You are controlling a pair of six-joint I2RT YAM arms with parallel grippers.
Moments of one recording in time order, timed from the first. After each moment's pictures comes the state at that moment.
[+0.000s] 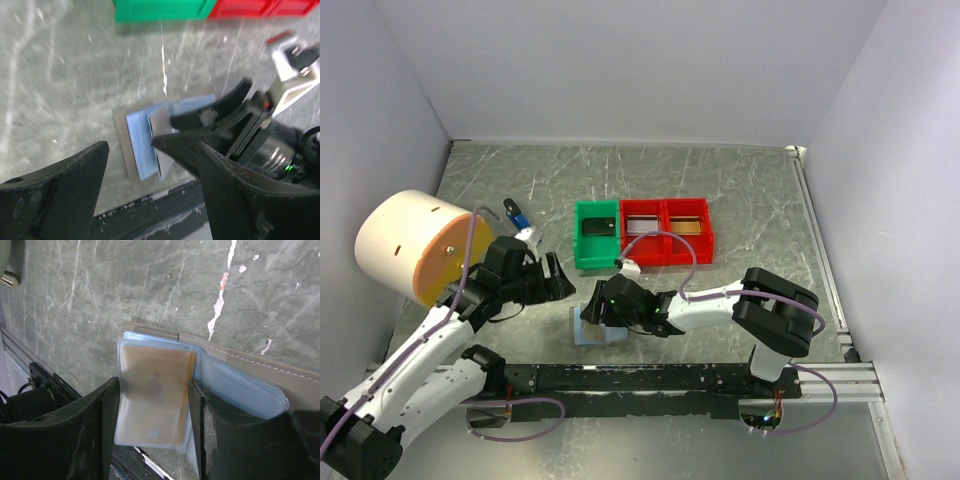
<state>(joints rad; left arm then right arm) -0.48 0.78 0.66 -0.61 0.09 -0.61 1.17 1.70 0.74 0.24 0.14 1.09</state>
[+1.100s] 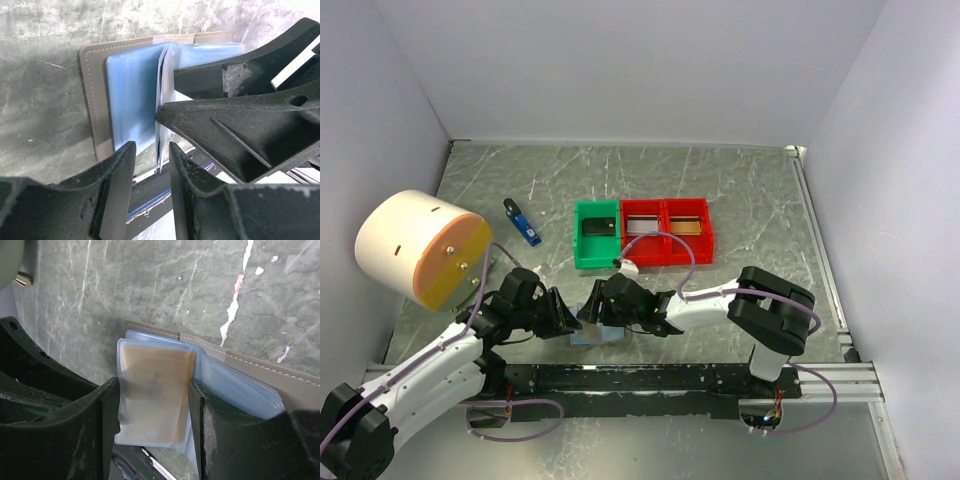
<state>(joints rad) -0.57 0.75 0.28 -0.39 0.33 -0.94 1.16 1.72 0.73 0.30 0.10 1.11</state>
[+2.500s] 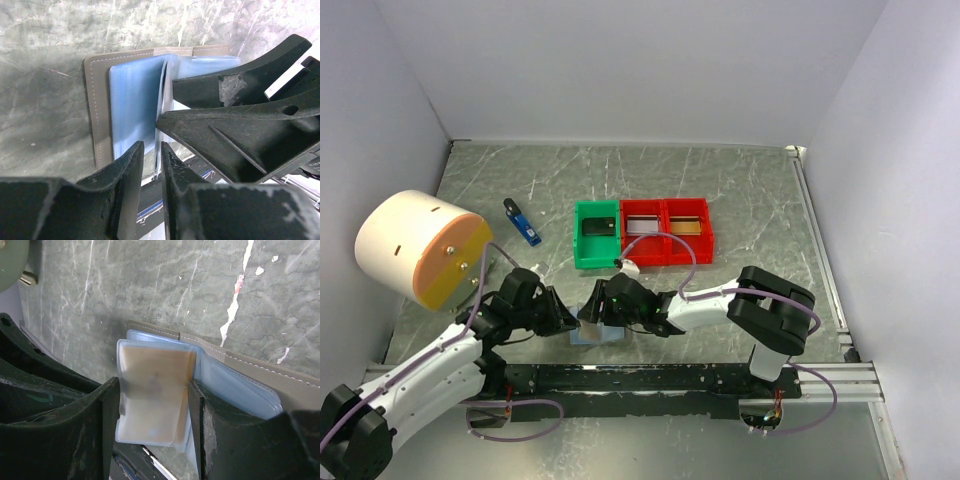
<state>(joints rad) -0.58 0.75 0.28 -0.36 0.28 -0.97 1.15 1.72 0.72 0.33 0.08 1.11</state>
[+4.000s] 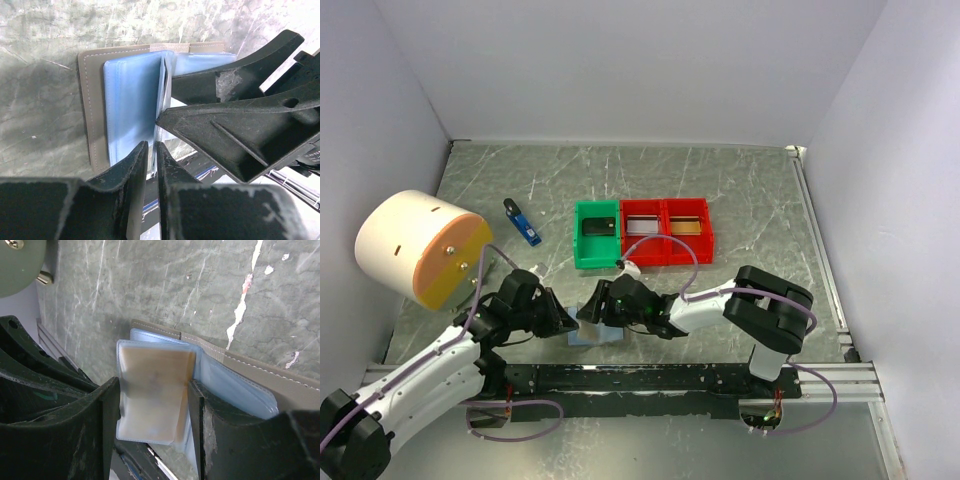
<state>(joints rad) -0.59 0.72 0.29 -0.41 0.25 -0.98 1.14 1.73 0.67 0.45 0.05 1.14</state>
